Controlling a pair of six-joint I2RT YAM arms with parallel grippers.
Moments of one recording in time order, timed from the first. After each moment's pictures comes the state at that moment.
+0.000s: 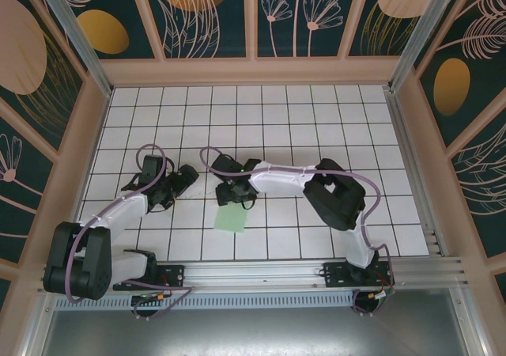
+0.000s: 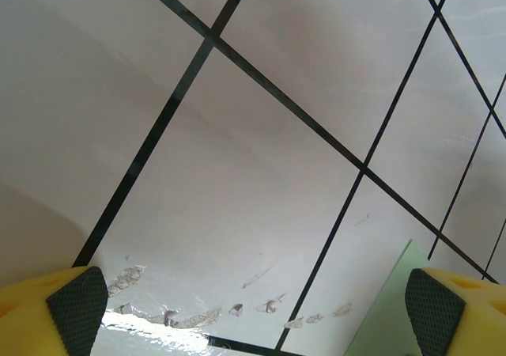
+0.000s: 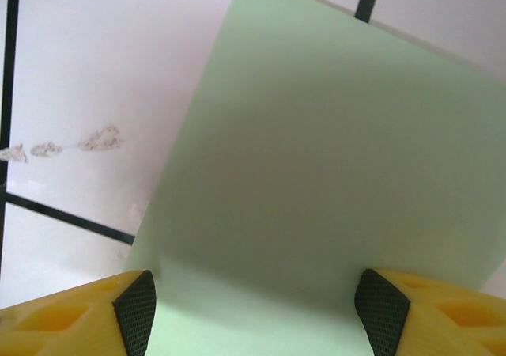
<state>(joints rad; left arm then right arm) -0.17 1.25 0.50 -0.21 0.21 -0.91 1.02 2.03 1.39 -0.59 0.05 0.71</state>
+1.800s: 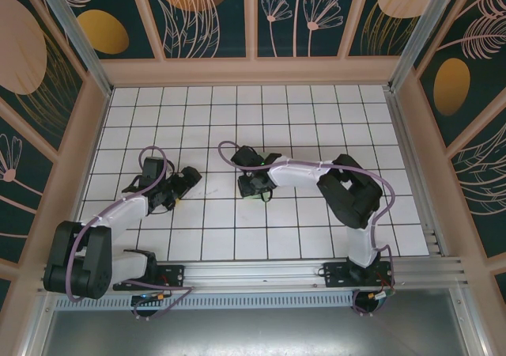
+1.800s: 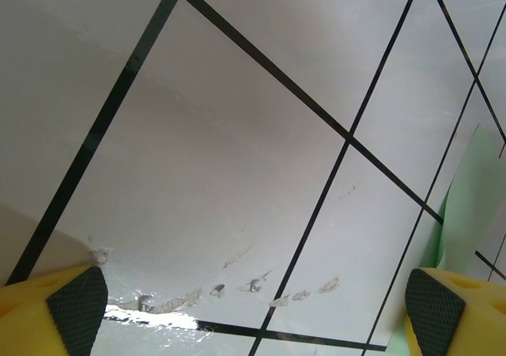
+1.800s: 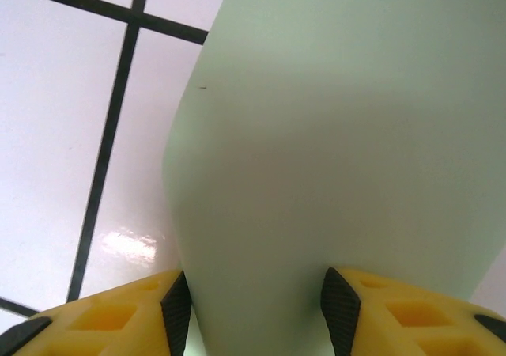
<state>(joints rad) -0.17 1.25 0.47 -0.16 0.29 -0.91 0.89 1.94 1.23 -0.51 0.07 0.54</state>
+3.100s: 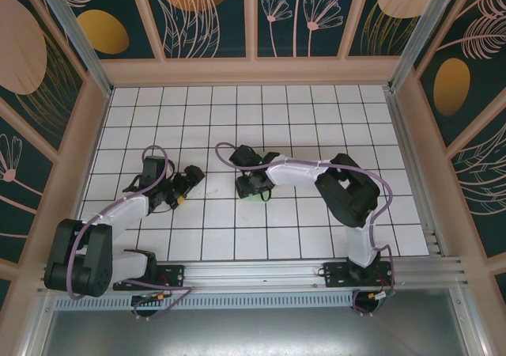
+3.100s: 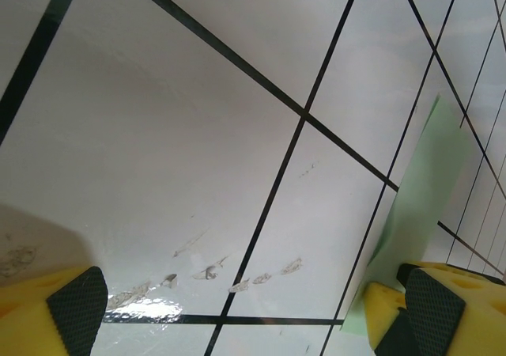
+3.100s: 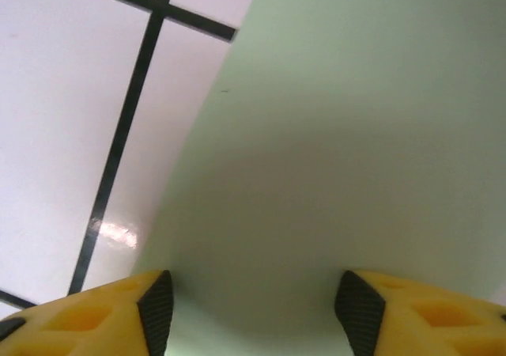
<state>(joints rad) -0.17 1.27 0.46 -0.11 0.39 -0.91 0.90 1.97 1.27 -0.55 0.10 0.47</state>
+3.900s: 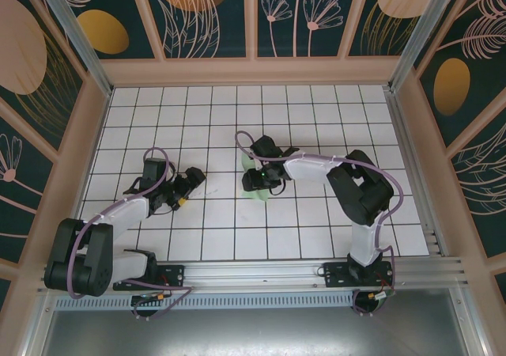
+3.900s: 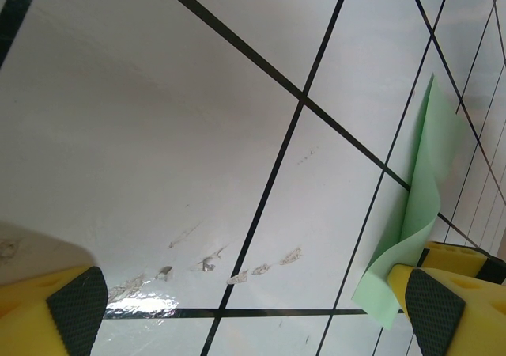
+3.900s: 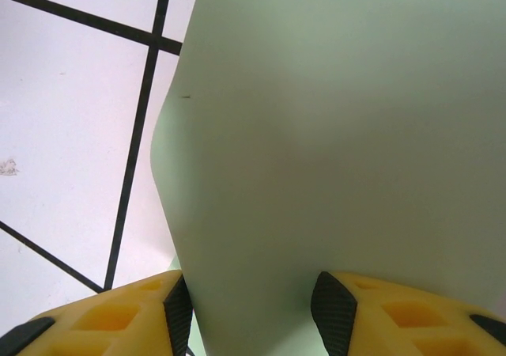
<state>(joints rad) -0.17 1.27 0.43 -0.07 0.42 -0.91 0.75 1.90 1.14 -0.38 -0.23 0.46</state>
